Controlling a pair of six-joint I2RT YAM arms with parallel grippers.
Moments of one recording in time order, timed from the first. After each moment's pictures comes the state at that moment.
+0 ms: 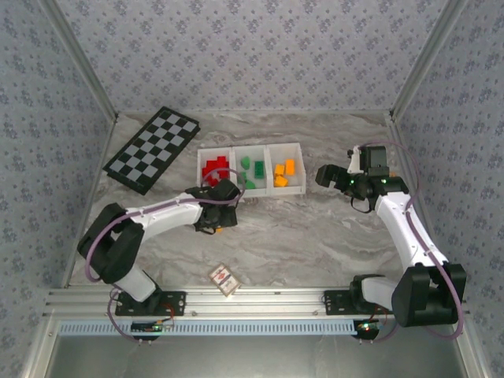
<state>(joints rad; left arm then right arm) -0.77 1.59 0.93 -0.66 -0.18 -0.89 0.06 1.19 0.94 -0.63 -0.29 0.35</state>
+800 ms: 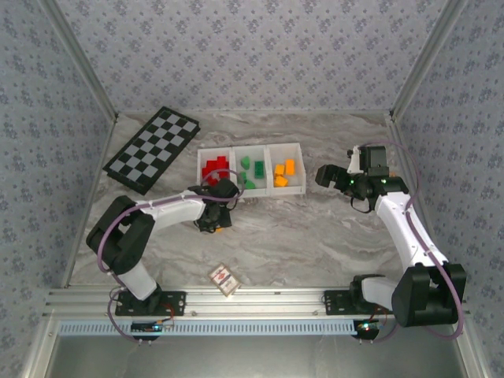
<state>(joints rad) -0.73 1.66 0.93 -0.63 -0.15 -0.88 0.06 1.19 0.94 -0.63 -0.29 0.35</state>
